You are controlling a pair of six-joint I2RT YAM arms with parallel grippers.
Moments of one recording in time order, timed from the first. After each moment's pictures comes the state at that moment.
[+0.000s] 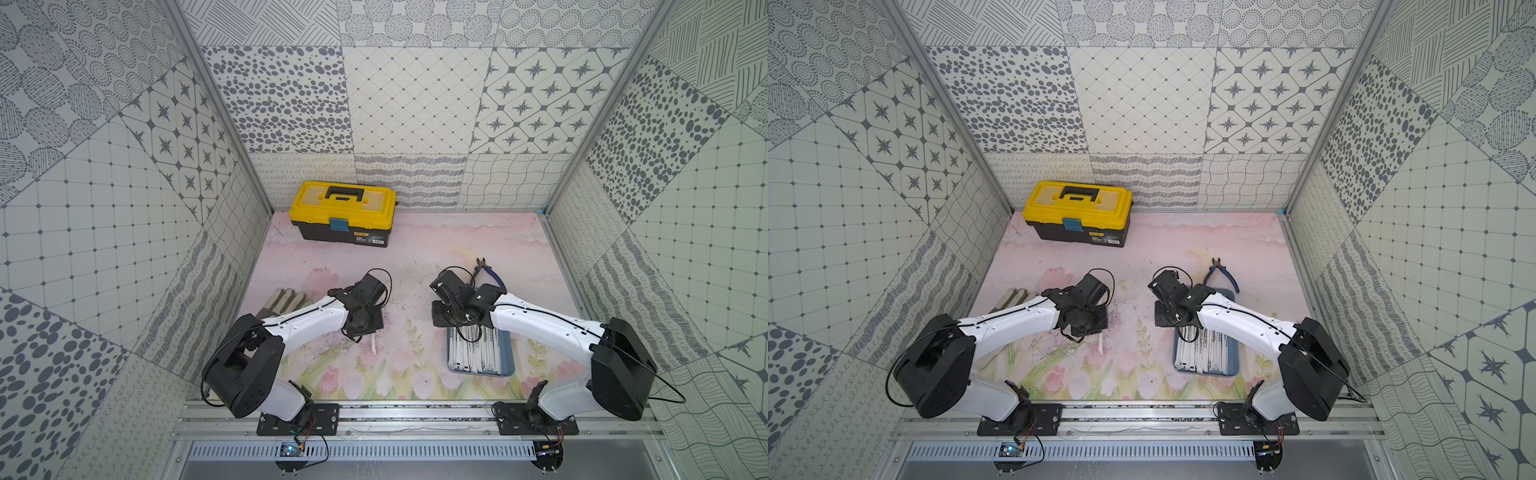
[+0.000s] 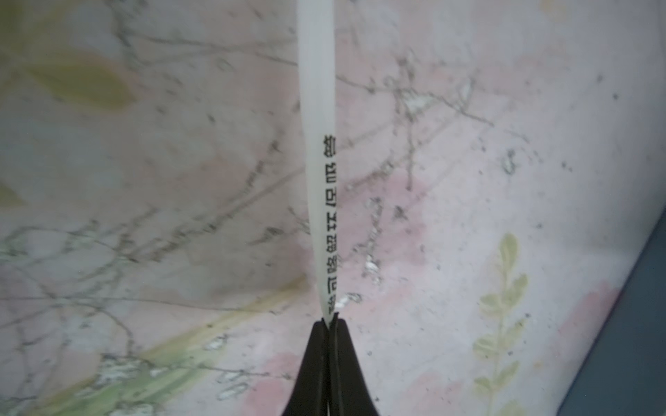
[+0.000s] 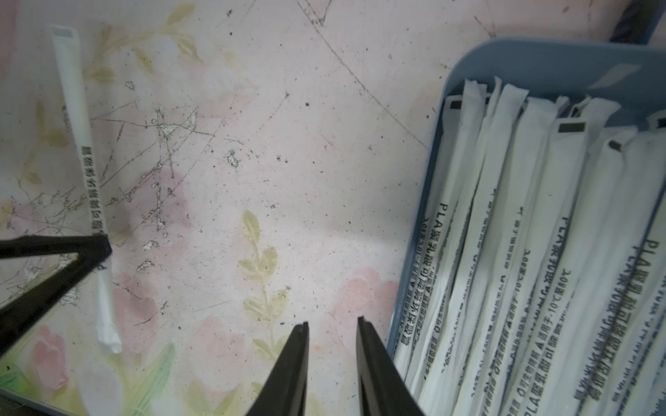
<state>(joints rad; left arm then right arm) -0.66 1.49 0.84 -0.59 0.02 -0.82 0.83 1.47 1.00 -0.67 0.12 0.73</state>
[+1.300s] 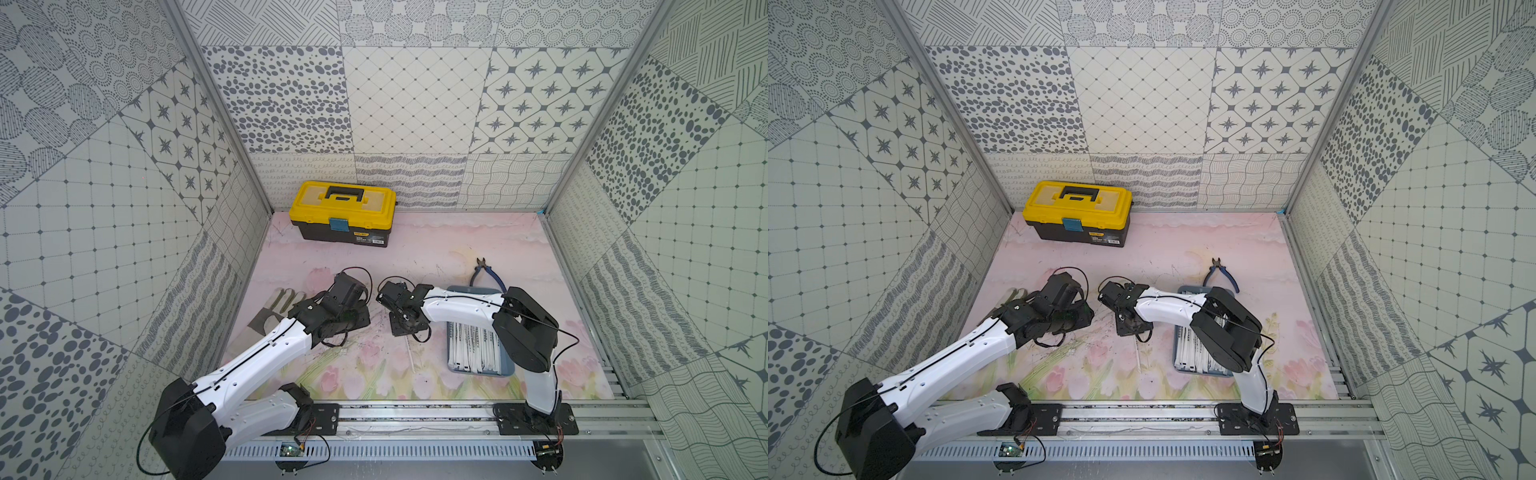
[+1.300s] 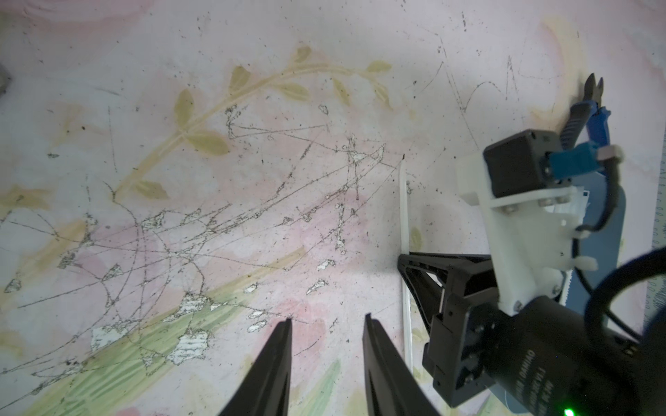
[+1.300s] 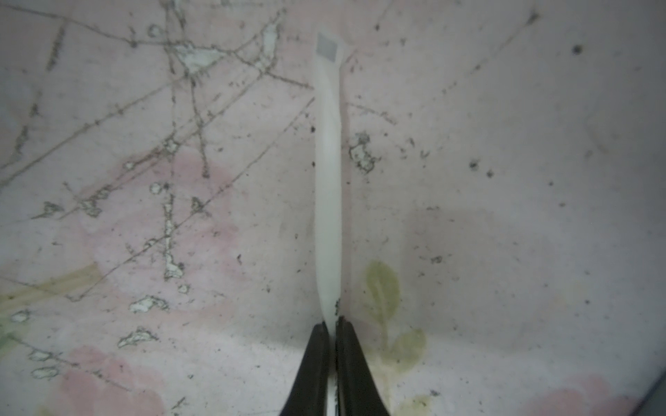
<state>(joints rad) -0.57 1.10 0.82 -0.71 -0.06 -0.79 1.01 1.98 1.37 -0.74 0.14 0.78</state>
